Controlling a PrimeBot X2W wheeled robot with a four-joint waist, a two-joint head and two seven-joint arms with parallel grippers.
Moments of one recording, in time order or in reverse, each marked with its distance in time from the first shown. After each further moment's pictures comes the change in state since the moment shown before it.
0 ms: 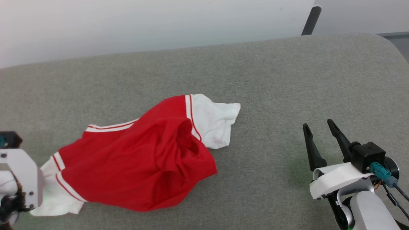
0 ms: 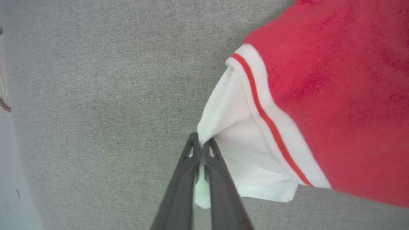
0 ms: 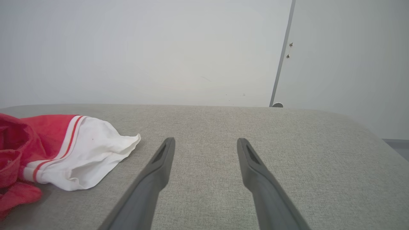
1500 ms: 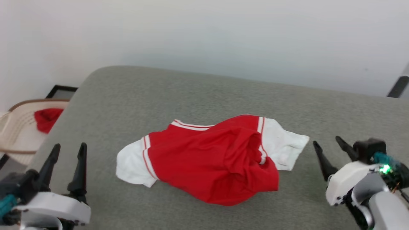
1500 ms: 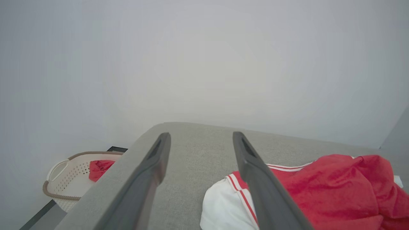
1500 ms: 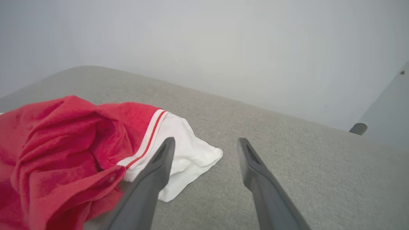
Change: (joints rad) left arm 0.295 -0.249 0.128 -0.293 0.111 0.004 -0.972; right arm 0.014 -0.117 0.049 0.008 0.078 0.000 0.259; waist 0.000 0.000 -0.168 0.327
